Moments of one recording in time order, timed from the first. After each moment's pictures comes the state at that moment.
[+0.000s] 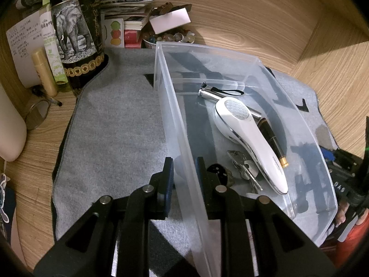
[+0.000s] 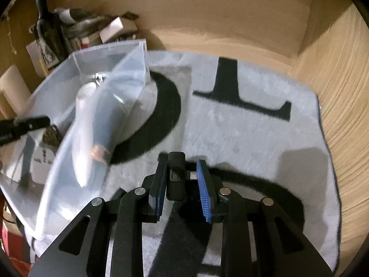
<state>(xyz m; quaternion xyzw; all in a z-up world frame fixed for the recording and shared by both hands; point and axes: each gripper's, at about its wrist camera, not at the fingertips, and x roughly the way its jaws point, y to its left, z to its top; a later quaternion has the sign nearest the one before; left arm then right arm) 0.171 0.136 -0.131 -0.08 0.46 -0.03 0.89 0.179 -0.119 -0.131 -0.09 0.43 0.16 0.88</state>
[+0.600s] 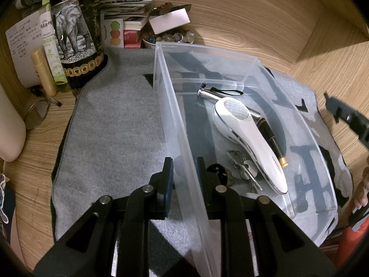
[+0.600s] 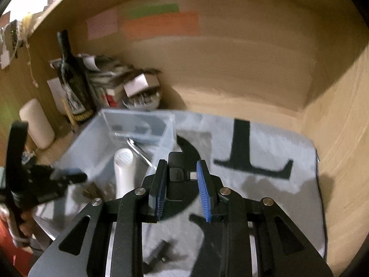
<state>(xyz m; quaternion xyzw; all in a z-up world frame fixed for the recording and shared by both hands) 0.172 0.134 -0.131 -0.08 0.46 -0.04 0.89 0.182 -0.082 -0.056 -0.08 0.33 0.20 0.92</state>
